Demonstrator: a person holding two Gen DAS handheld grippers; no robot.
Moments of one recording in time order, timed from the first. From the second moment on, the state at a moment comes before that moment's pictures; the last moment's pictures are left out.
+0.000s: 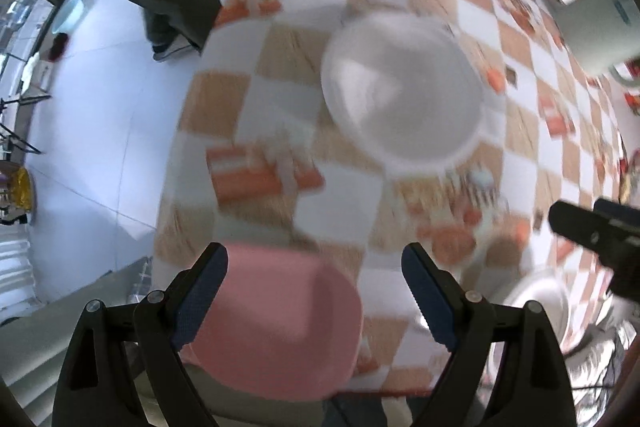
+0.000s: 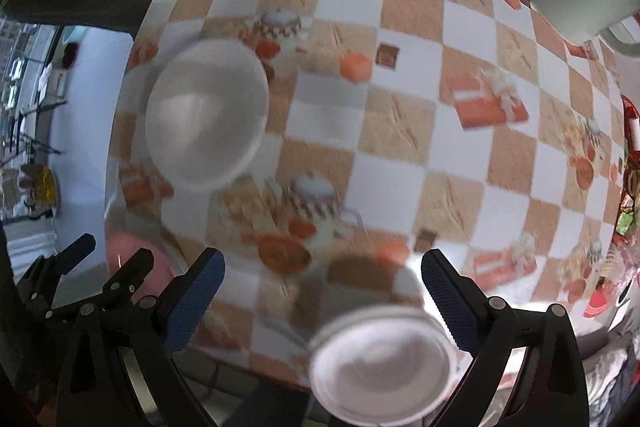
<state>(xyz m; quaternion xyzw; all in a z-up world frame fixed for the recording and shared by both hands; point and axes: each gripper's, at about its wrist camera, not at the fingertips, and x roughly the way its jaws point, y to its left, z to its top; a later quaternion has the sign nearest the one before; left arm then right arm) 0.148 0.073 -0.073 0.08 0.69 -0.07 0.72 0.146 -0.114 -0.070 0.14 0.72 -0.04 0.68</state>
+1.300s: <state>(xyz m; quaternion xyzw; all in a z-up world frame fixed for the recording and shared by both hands) 0.247 0.011 -0.159 0.11 0.70 -0.11 0.69 0.206 -0.104 -0.162 0.18 0.76 0.01 0.62</state>
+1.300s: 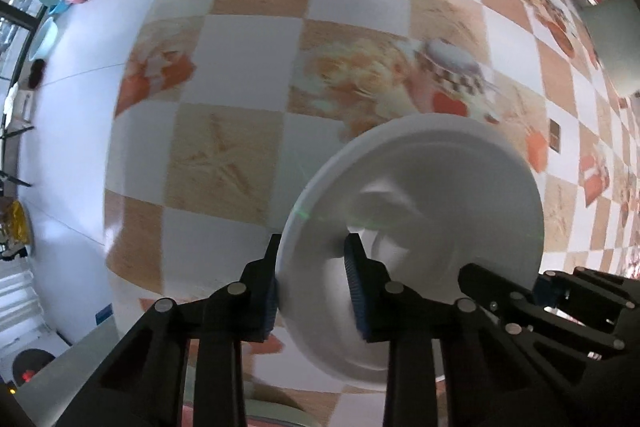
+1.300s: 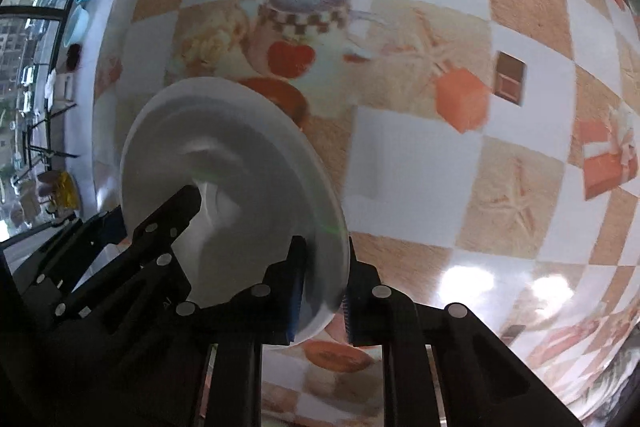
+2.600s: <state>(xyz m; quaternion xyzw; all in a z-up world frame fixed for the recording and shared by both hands) 0.153 -0.050 -0.169 0.13 0.69 -0.20 0.68 0.086 -0.224 -0.177 0.25 0.78 -0.05 0.58</state>
